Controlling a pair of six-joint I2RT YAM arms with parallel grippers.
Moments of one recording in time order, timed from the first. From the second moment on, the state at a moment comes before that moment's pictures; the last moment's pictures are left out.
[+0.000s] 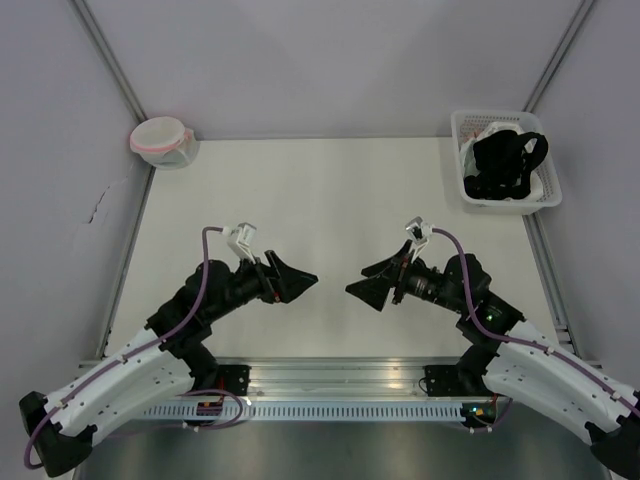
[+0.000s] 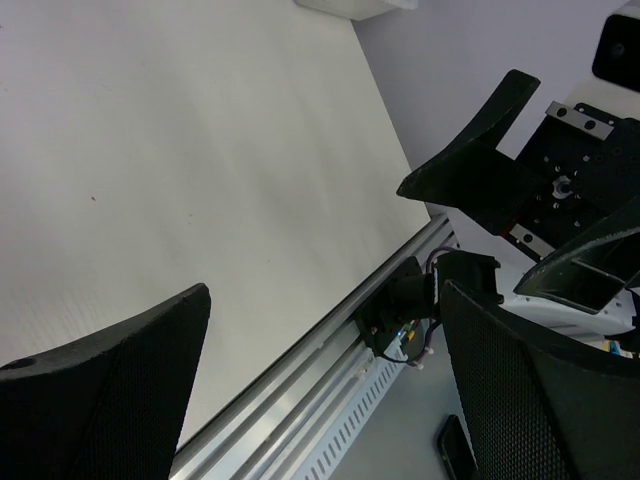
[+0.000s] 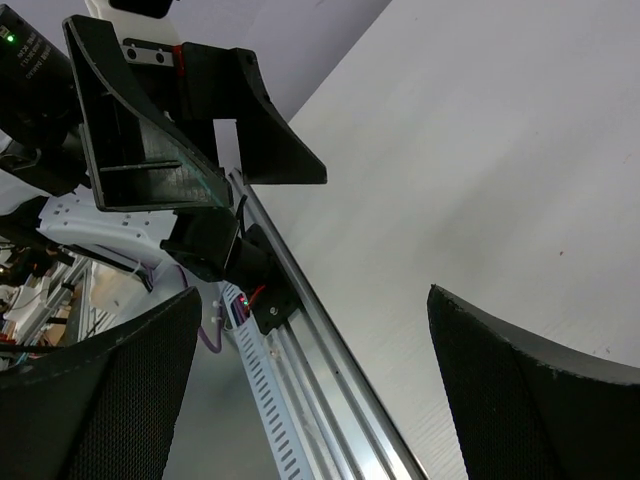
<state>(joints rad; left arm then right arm) -0.81 0.60 0.54 -0.15 0.09 -0.84 0.77 0.68 0.51 0.10 -0.35 0.66</state>
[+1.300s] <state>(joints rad) 0.20 1.81 1.09 0.27 0.07 -1.11 0.79 0.34 0.52 -0.45 -0.21 0.60</state>
